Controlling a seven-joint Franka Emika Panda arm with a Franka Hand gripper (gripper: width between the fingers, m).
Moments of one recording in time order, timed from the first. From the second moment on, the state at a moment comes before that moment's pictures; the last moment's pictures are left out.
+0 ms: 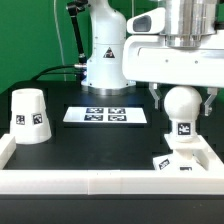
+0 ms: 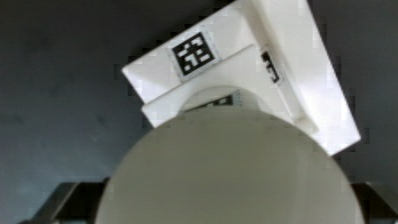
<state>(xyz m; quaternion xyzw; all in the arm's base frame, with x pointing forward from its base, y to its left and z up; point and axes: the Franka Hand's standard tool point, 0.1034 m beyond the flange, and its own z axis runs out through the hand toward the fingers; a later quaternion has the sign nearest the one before) 0.605 0.096 0.110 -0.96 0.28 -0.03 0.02</state>
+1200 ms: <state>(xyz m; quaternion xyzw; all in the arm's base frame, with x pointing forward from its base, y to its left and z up) 0.598 0.105 0.108 -0.74 0.67 0.06 0.06</state>
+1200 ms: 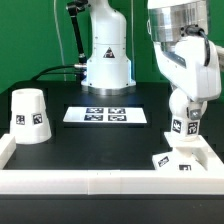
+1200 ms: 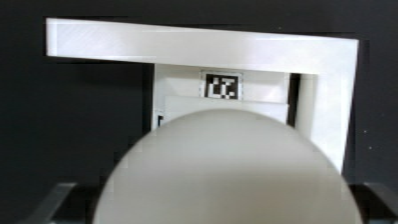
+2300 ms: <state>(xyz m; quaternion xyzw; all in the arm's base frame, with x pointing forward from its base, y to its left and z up) 0.597 0.112 0.112 -0.96 0.26 0.02 0.08</state>
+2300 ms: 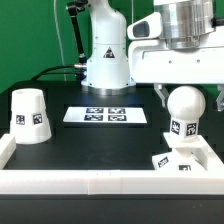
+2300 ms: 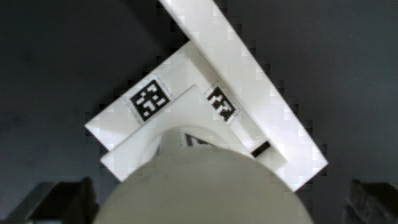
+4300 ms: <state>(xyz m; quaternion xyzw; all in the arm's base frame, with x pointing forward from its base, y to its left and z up) 0.609 0.104 0.108 -0.78 -0.63 -0.02 -0.02</state>
